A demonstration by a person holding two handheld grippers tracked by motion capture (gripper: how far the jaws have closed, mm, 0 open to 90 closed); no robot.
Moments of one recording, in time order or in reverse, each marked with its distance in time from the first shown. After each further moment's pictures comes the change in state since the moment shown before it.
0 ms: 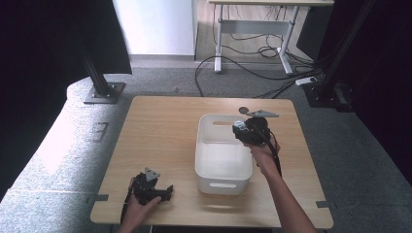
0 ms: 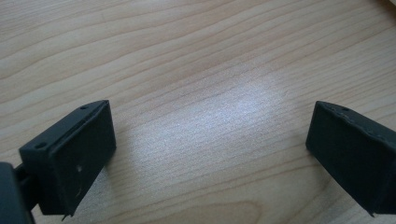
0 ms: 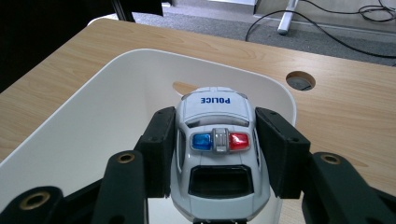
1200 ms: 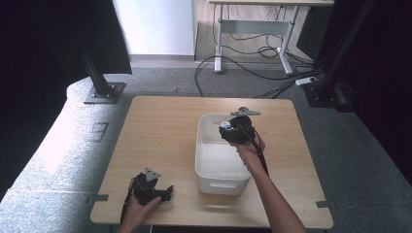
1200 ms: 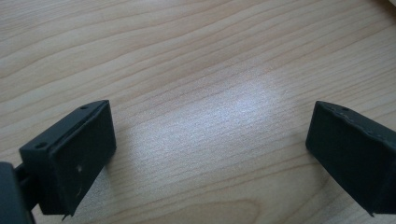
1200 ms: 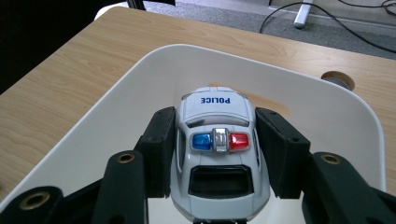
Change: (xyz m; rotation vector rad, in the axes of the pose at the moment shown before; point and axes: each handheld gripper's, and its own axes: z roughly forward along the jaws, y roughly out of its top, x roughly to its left) left arm 0.000 0.000 -0.001 0.001 -0.001 0.001; right arm 0.032 0.005 0.028 0.039 0.034 -0.026
